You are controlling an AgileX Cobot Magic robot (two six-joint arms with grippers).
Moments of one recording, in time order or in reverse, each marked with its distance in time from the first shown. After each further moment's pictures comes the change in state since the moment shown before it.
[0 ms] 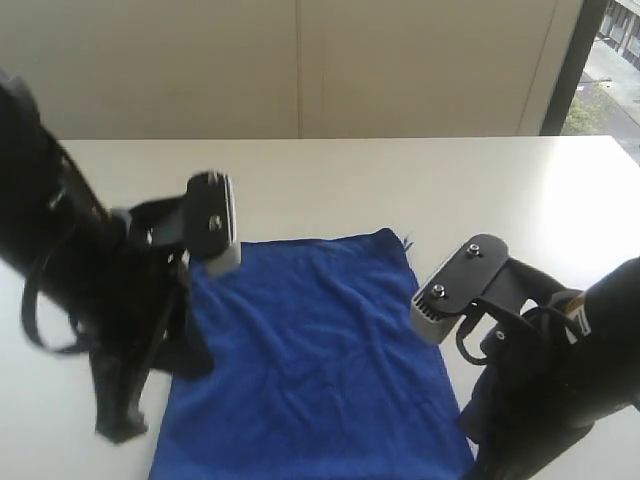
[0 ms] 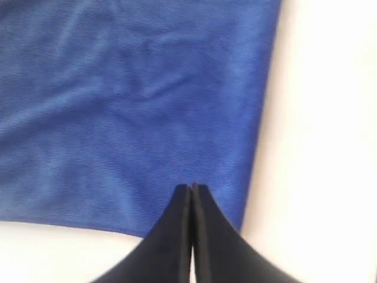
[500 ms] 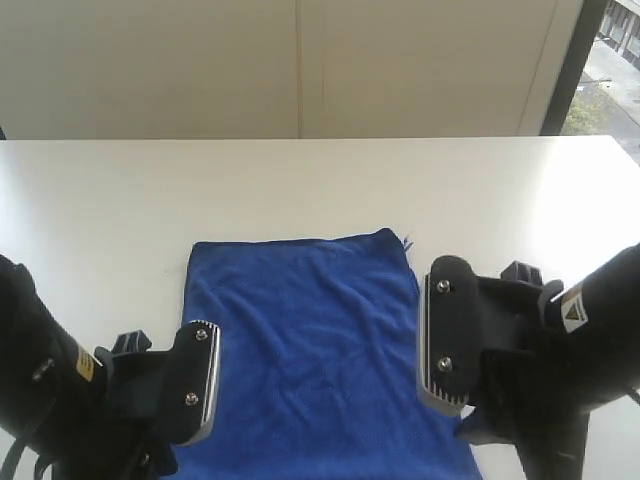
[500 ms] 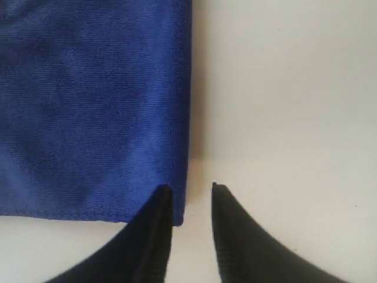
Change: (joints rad) left arm -0.101 -0.026 0.311 0.048 -0.214 0.071; right arm 0.000 0.004 -0.020 0.000 0.003 -0.554
